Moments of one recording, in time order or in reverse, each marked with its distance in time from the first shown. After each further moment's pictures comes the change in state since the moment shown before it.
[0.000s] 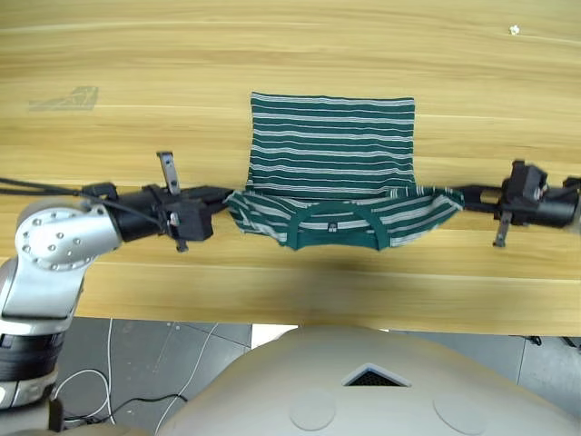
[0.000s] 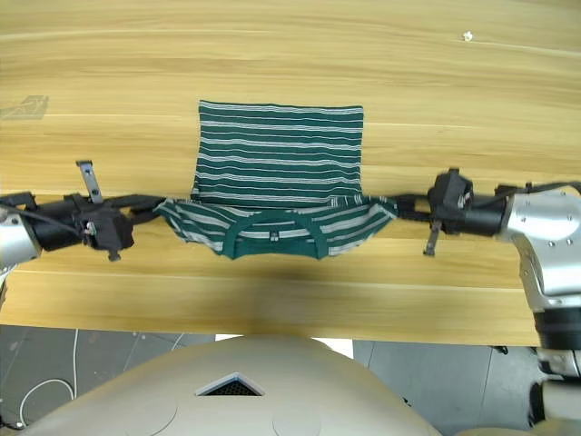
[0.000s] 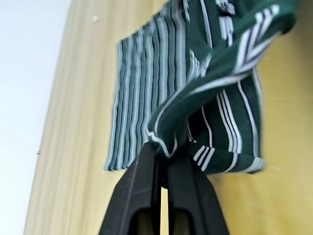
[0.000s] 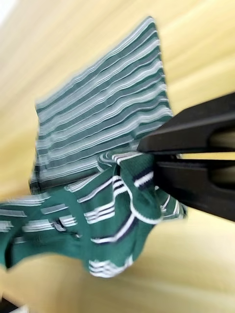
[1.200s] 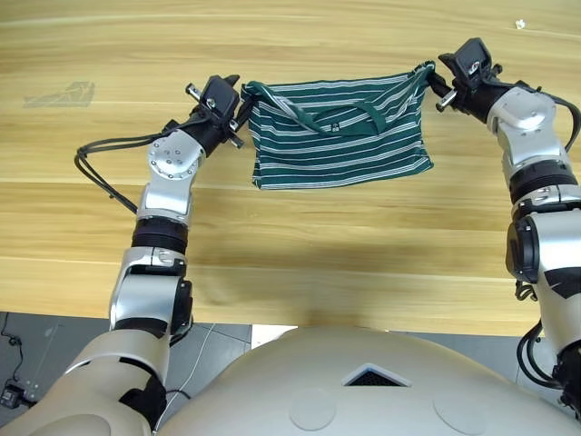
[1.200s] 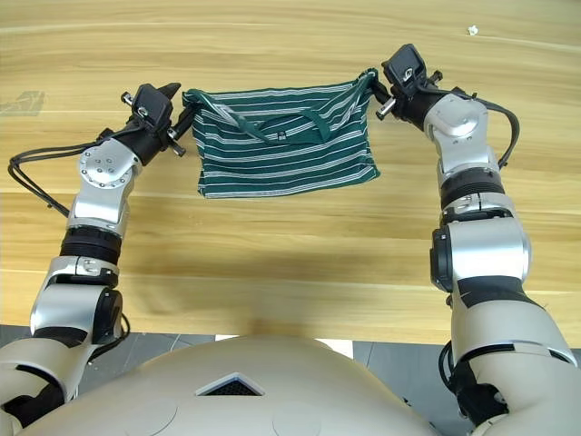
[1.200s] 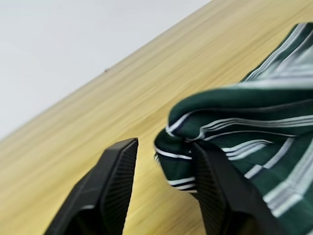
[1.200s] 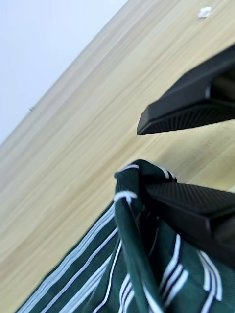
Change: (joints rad) left arm -0.503 -0.587 -0.014 0.966 0.049 -0.004 0.515; right arm -0.705 0.456 0.030 1.143 -0.542 -0.336 -0.651
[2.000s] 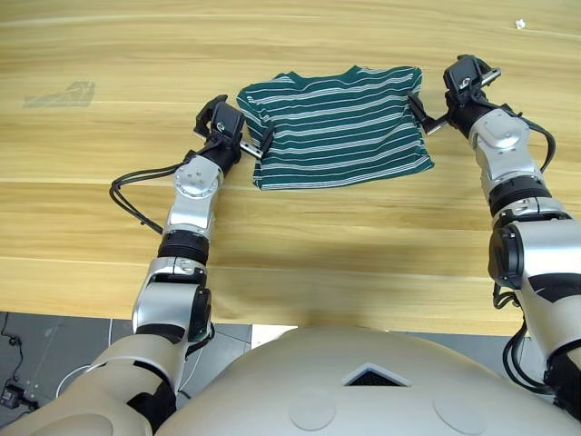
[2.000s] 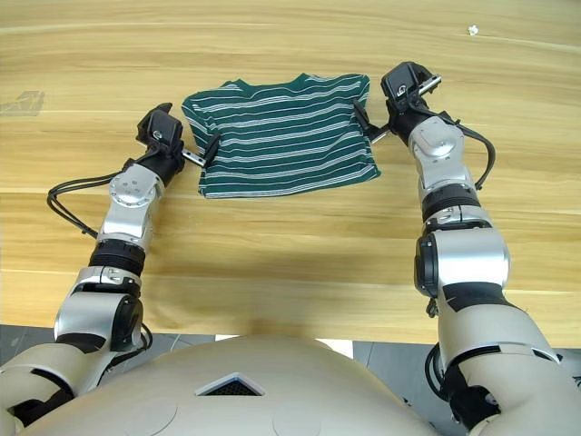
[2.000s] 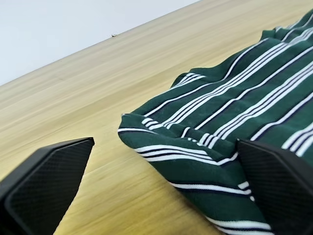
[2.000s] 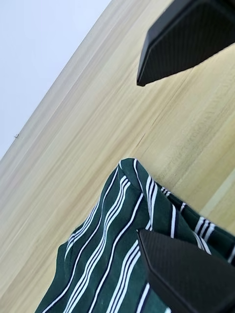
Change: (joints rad) left arm 0.058 -0.077 0.006 0.062 -0.010 -0.014 0.077; right arm 0.054 0.062 -0.079 0.016 -0.010 -0.003 -0.149
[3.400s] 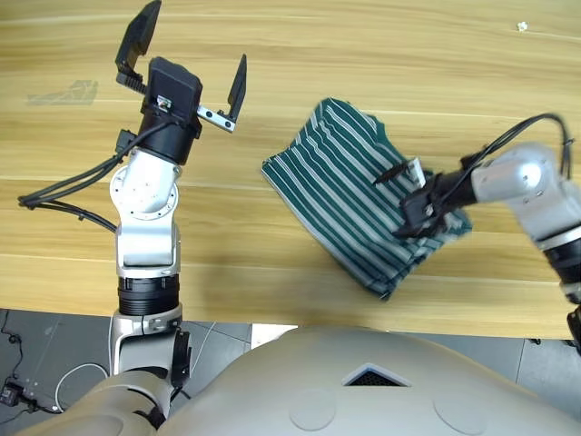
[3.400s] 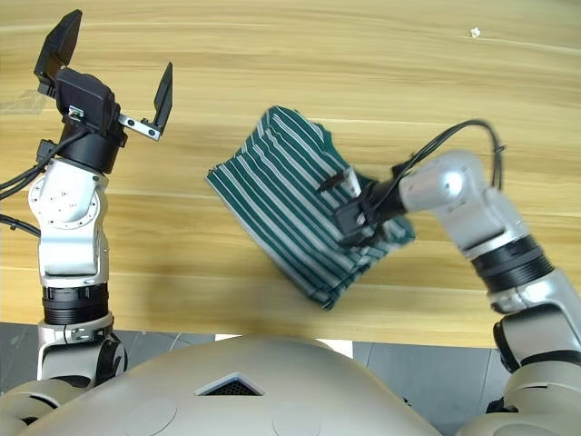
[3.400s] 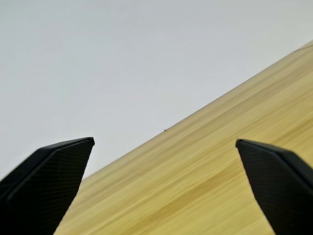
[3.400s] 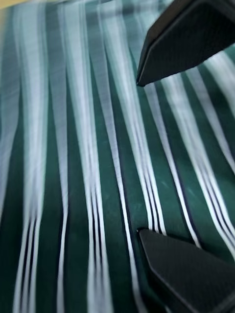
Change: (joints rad) left arm 0.309 0.067 0.066 -0.962 0.030 0.204 0.066; right arm 0.455 -0.446 0.517 -1.319 0.033 0.171 0.836
